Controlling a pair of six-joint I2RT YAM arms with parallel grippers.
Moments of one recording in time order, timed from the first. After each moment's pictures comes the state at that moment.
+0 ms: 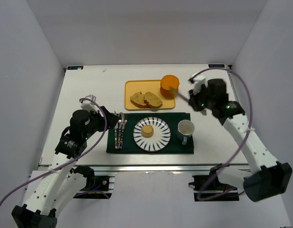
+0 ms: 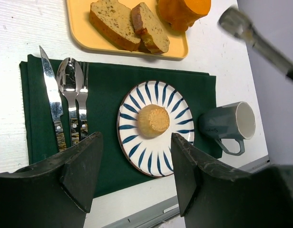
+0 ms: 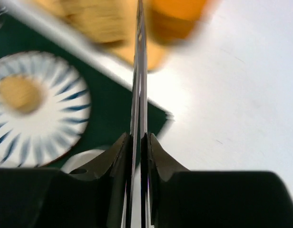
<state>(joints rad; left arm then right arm) -0.34 0.69 0.69 -0.39 0.12 -0.59 0.45 1.12 1.09 -0.58 -0.20 -0.26</state>
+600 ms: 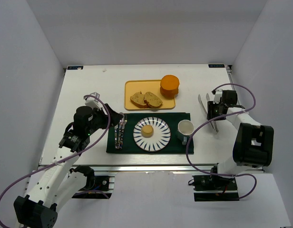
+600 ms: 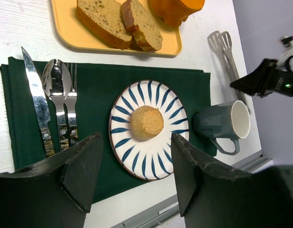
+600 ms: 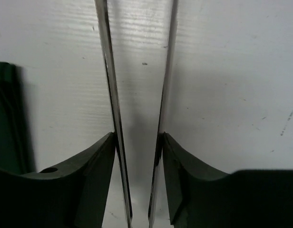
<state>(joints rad) -0.34 0.77 0.69 -0.31 0.18 -0.60 -0.10 1.50 0.89 -0.33 -0.16 -0.18</state>
